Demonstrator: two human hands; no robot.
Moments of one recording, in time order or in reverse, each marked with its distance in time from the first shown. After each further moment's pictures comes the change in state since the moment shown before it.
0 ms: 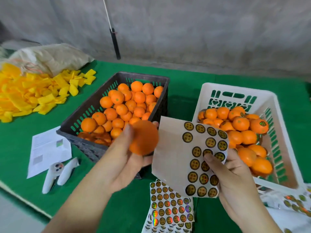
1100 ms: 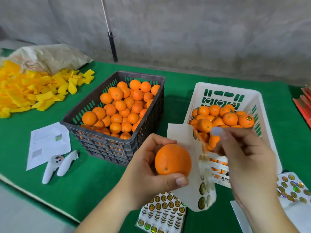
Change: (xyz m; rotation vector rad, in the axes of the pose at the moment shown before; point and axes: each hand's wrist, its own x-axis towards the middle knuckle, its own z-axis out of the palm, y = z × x) left_hand -0.090 -0.034 0.022 0.567 -0.223 0.220; right_hand -0.044 -0.044 0.007 -0.524 0.219 -0.467
